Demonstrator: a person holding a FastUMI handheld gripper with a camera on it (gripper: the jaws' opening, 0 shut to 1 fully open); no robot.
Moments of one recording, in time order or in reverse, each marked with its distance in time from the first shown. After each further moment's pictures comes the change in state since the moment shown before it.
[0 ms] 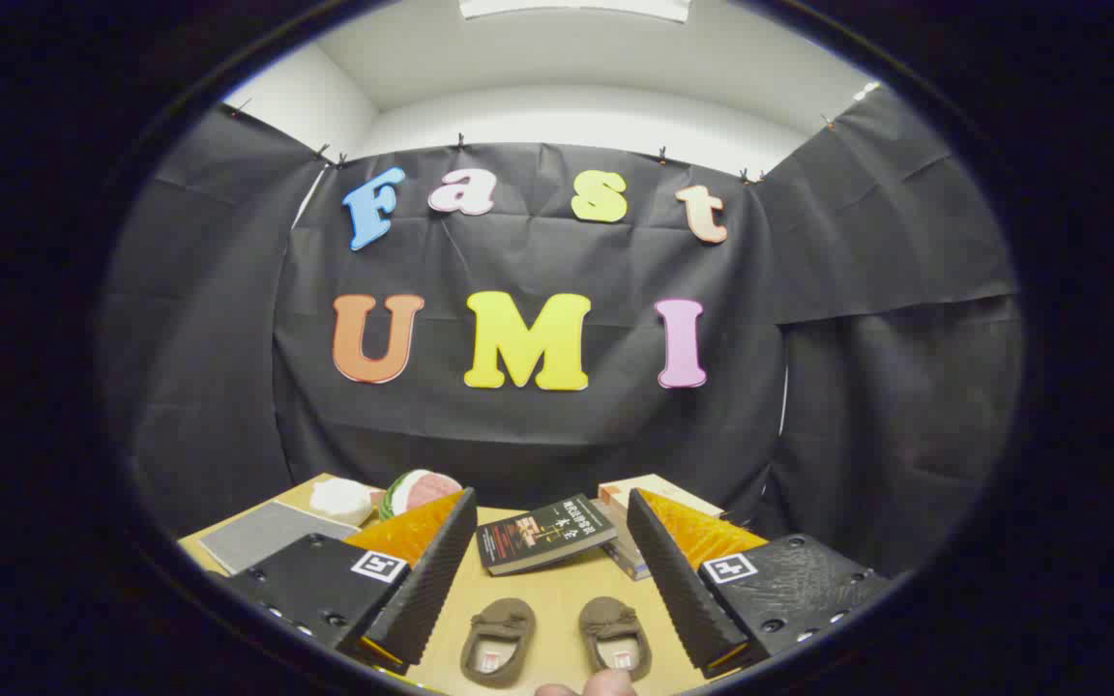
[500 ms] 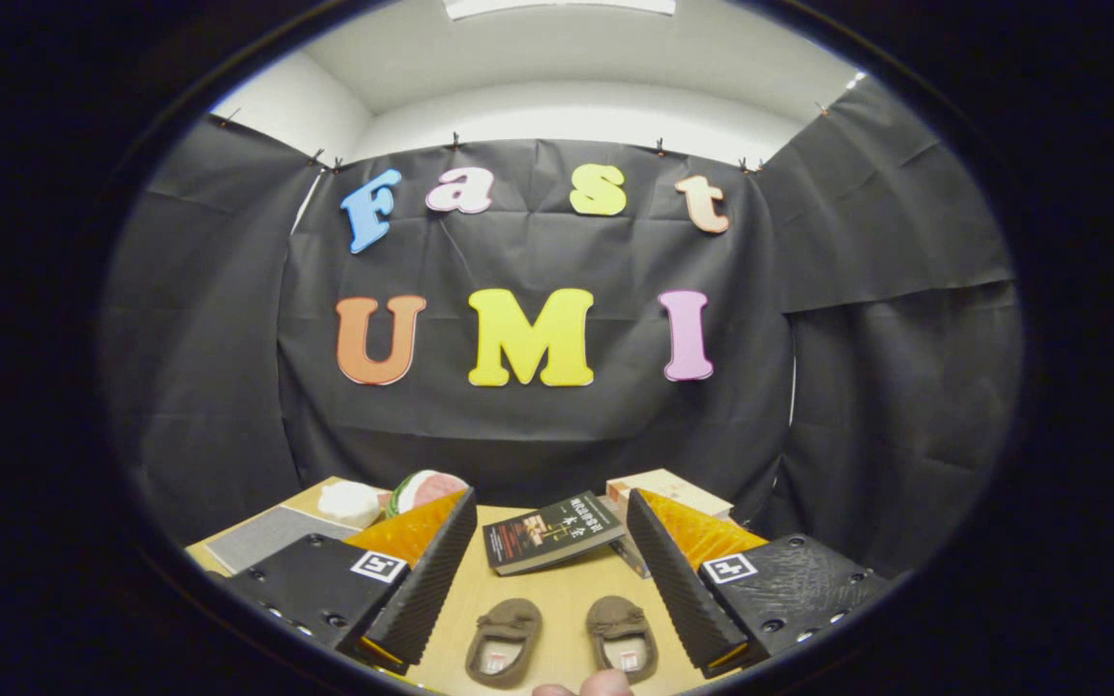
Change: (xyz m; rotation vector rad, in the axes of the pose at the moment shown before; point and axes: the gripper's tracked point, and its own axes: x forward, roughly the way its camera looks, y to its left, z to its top) arm 0.006 -0.005 -0.003 0.037 0.020 0.030
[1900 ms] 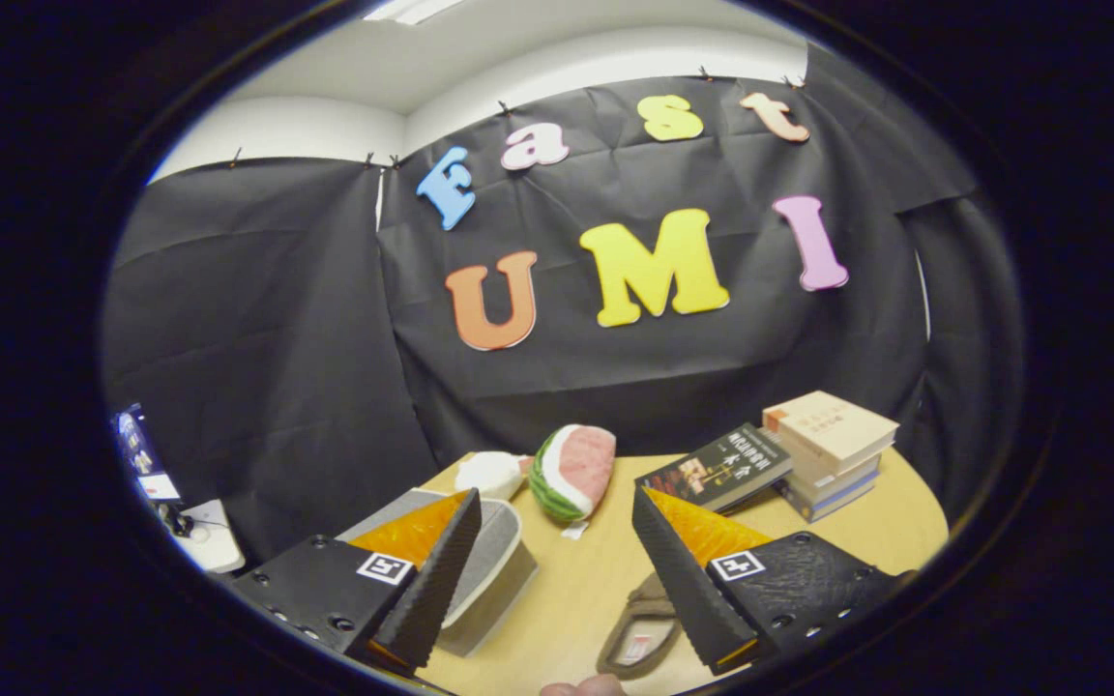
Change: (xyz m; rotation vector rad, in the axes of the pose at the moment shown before) arm 0.017 0.125 -0.080 0.154 0.201 0.420
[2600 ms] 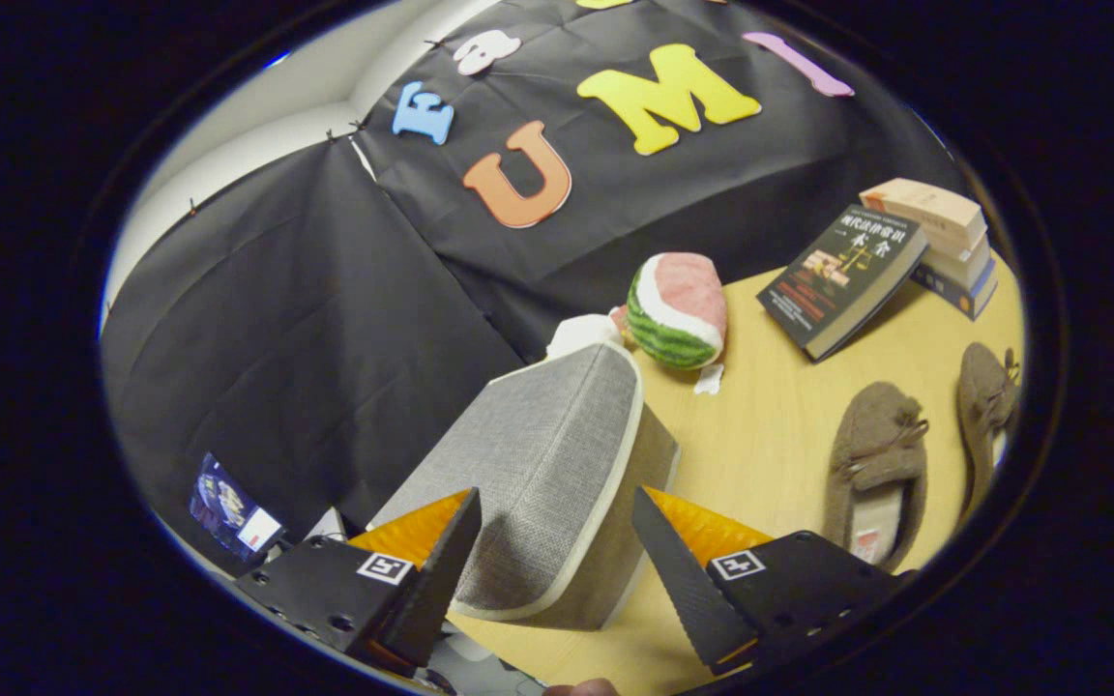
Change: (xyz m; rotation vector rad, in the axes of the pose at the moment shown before) arm 0.070 0.077 -0.154 0.338 0.347 0.263
